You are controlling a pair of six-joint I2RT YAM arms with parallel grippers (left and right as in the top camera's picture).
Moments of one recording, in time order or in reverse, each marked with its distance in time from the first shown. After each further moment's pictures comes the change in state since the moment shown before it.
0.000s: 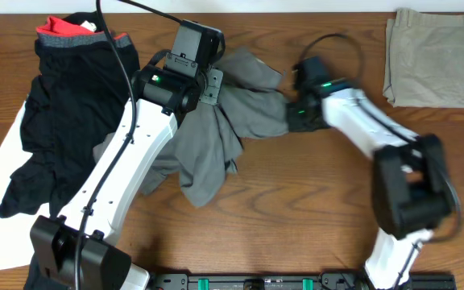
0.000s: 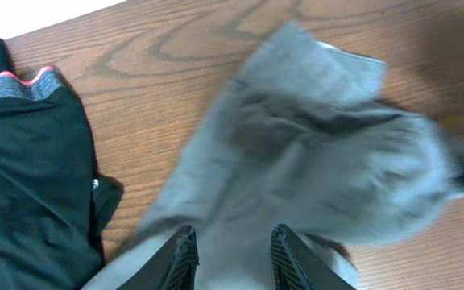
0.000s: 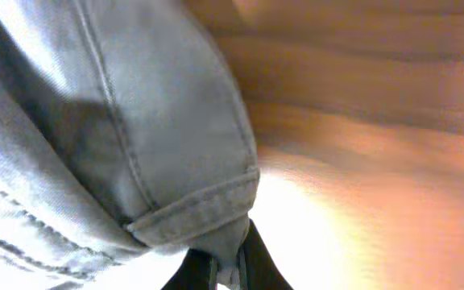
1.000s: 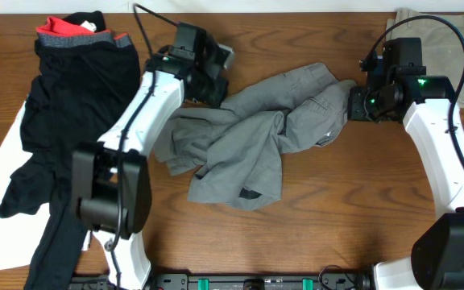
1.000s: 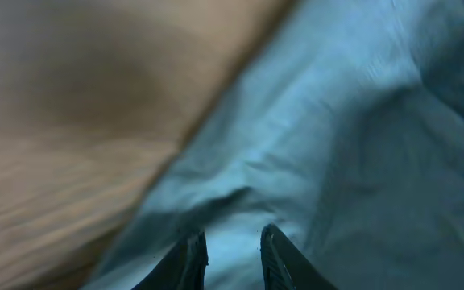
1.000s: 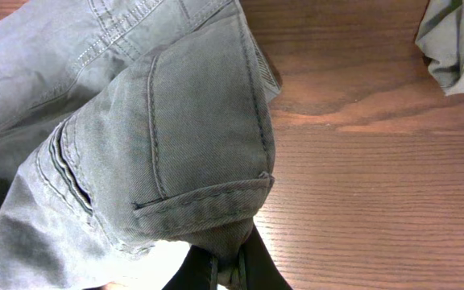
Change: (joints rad) left arm 0.122 0.336 0.000 0.101 0.515 0.227; right arm -0.262 -0.323 0.006 -0.187 -0.078 -0.213
